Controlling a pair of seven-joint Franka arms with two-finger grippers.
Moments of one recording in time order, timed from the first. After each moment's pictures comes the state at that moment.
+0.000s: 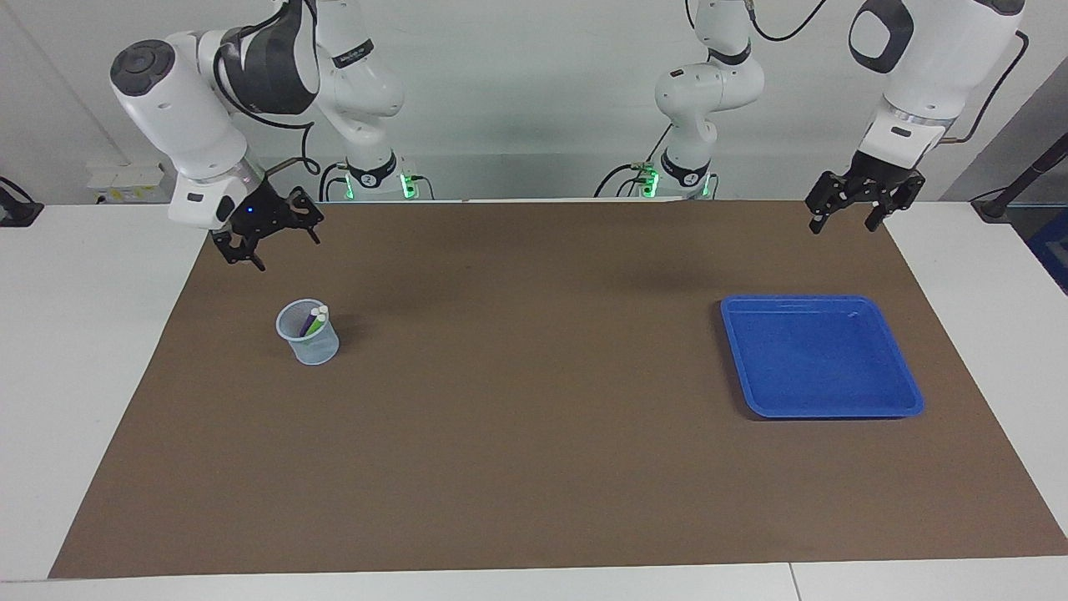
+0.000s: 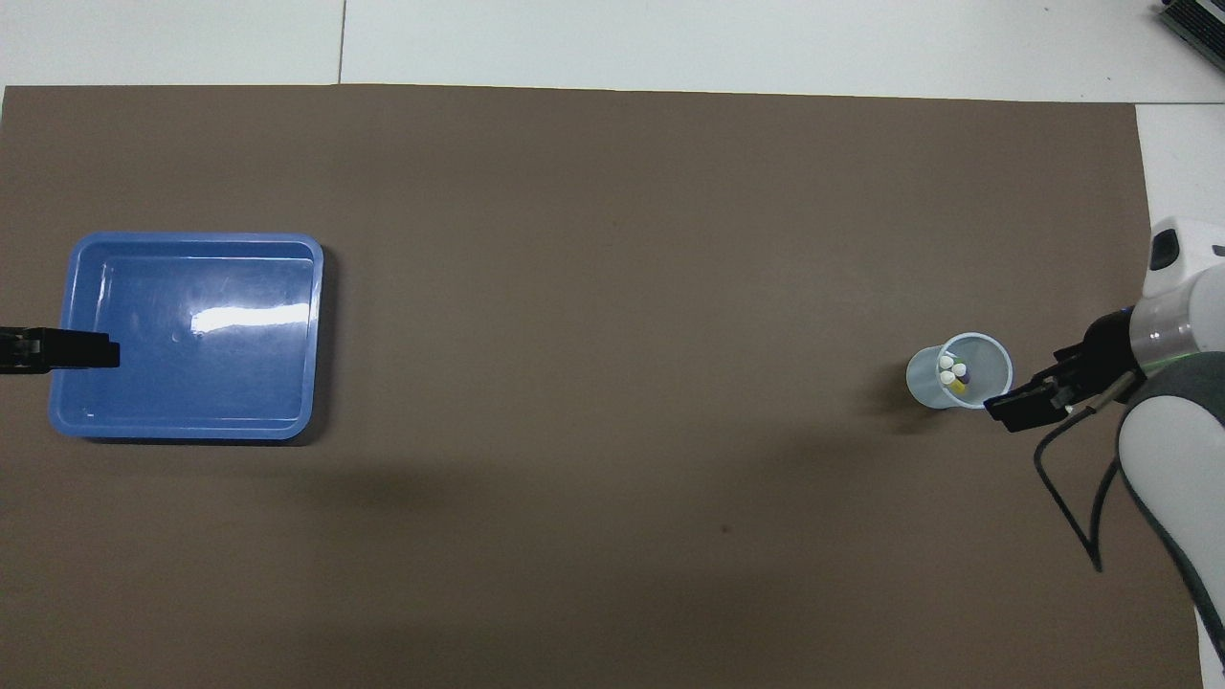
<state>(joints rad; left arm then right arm) 0.16 -0.21 -0.10 -1.92 -0.03 1.81 0.10 -0.31 -0.12 0.28 -1.96 0.09 1.75 -0.59</state>
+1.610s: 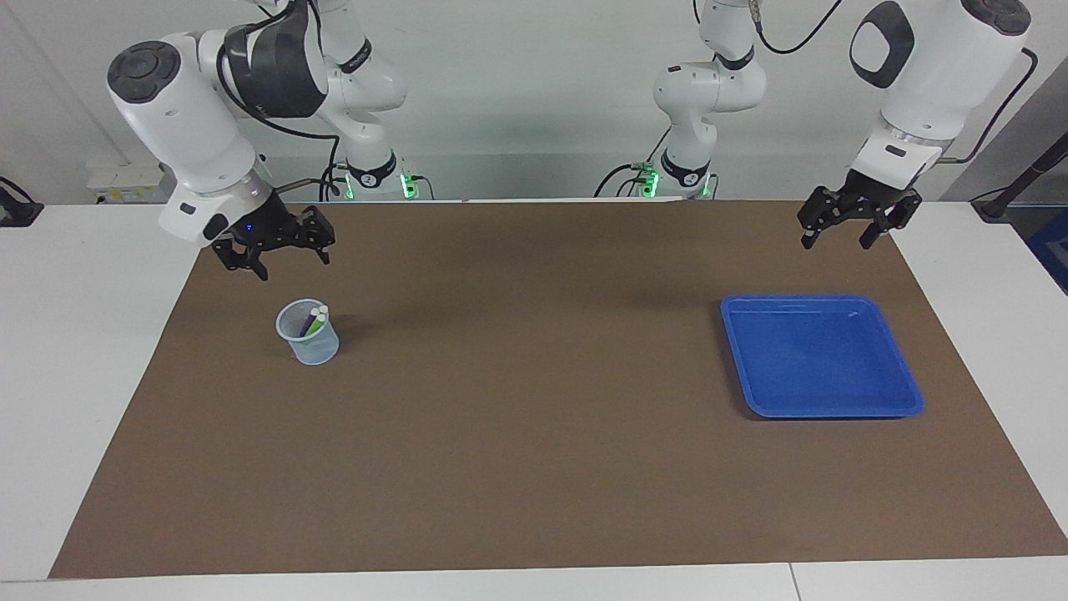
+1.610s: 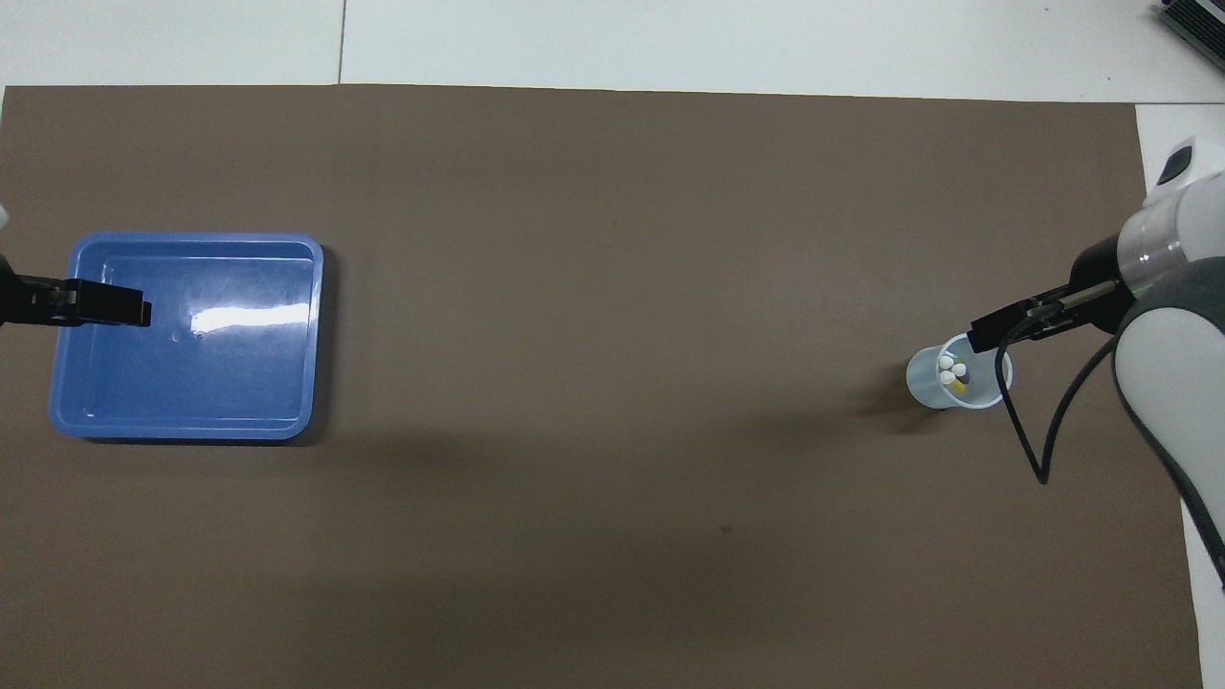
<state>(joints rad) -0.03 -0.09 0.02 -1.76 -0.02 1.77 0.08 0.00 0.04 0.01 -1.70 0.05 1.65 -0.24</state>
